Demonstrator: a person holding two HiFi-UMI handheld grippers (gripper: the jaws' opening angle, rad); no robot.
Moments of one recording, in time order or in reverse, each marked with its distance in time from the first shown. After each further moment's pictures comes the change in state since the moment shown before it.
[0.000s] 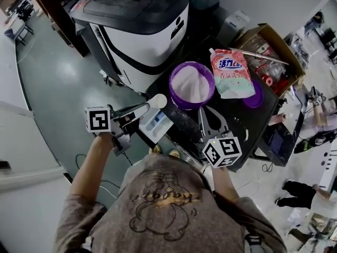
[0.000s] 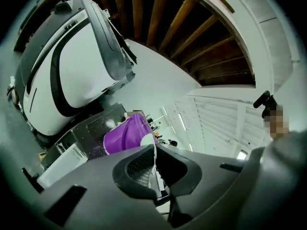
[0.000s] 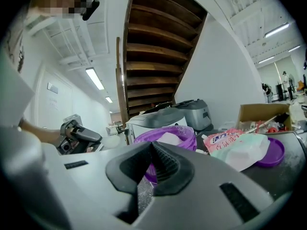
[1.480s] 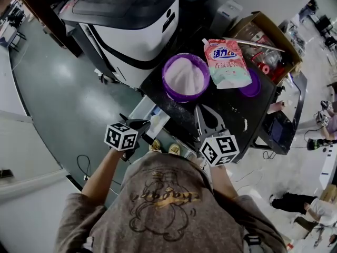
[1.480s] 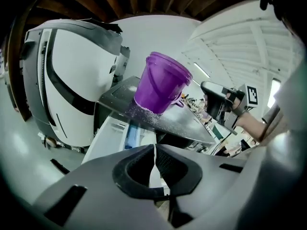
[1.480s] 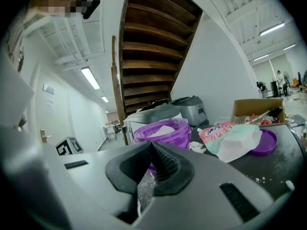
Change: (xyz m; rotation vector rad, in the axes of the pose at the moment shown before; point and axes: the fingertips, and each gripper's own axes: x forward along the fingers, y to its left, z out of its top) left arm 0.014 0.100 -0.129 0.388 0.368 0.392; right arm -0.017 -0.001 -0.020 0.038 0.025 -0.041
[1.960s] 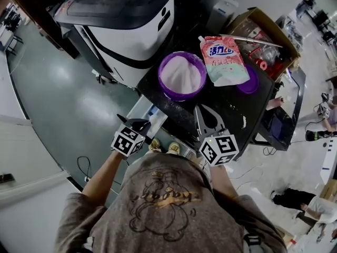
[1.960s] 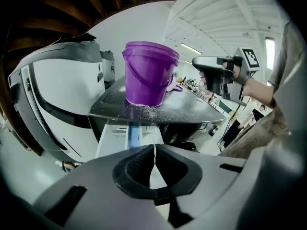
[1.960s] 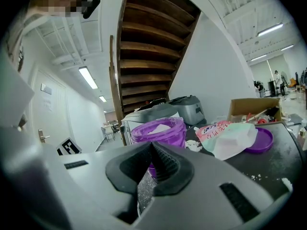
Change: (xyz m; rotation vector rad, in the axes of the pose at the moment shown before) left arm 0.017 -0.003 -0.008 0.285 0.089 0.120; right arm -0.007 -0.008 -0.004 0.009 0.006 -0.026
